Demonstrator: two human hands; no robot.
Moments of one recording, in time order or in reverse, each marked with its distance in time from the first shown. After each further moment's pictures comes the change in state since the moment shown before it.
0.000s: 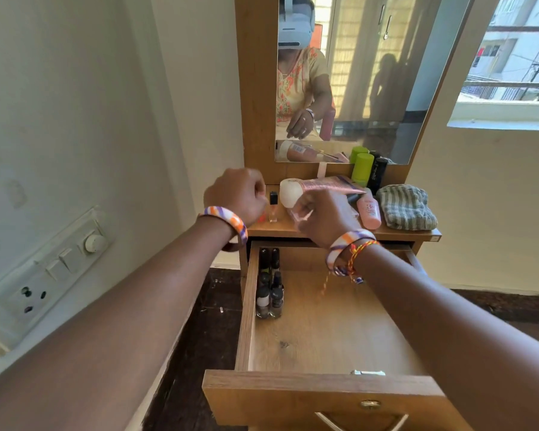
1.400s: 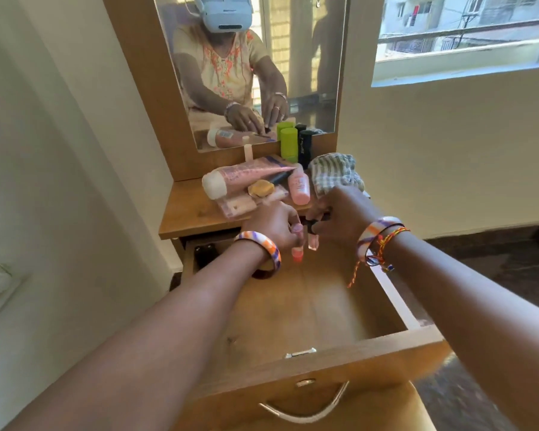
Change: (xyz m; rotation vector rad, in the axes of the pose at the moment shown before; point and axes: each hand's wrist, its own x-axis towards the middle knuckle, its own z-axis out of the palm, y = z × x) left_hand -0.026 0.119 0.099 -0.108 -0.449 0.163; right_hand -0.040 0.114 -0.066 -0.197 -0.110 0.104
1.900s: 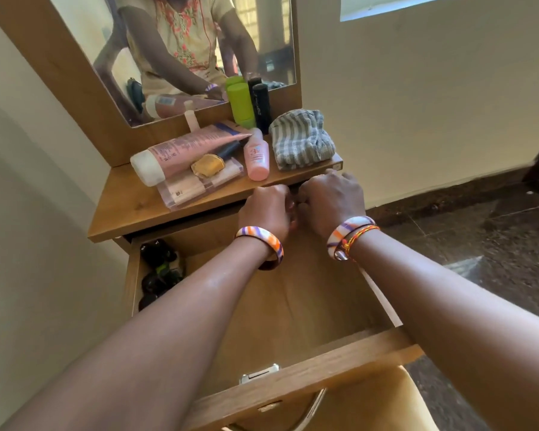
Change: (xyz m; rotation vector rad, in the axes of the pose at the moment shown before) left_hand 0.047 0.018 0.077 0.115 0.143 -0.002; right_hand 0.016 0.055 0.058 -0.214 0.262 0.102
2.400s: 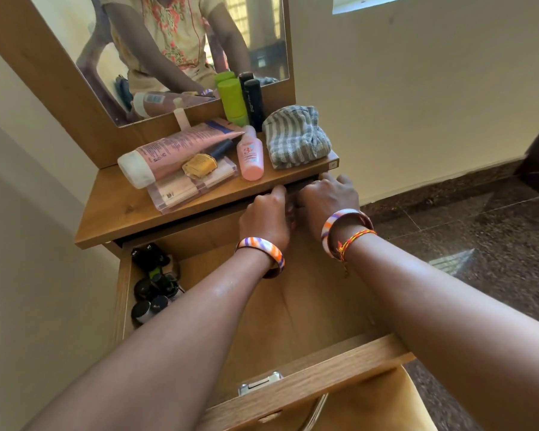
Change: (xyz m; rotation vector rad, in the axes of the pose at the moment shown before) left_hand -0.003 -0.002 0.020 0.055 0.065 0.031; right_hand 0.001 0.003 0.011 -0.115 -0.115 -0.016
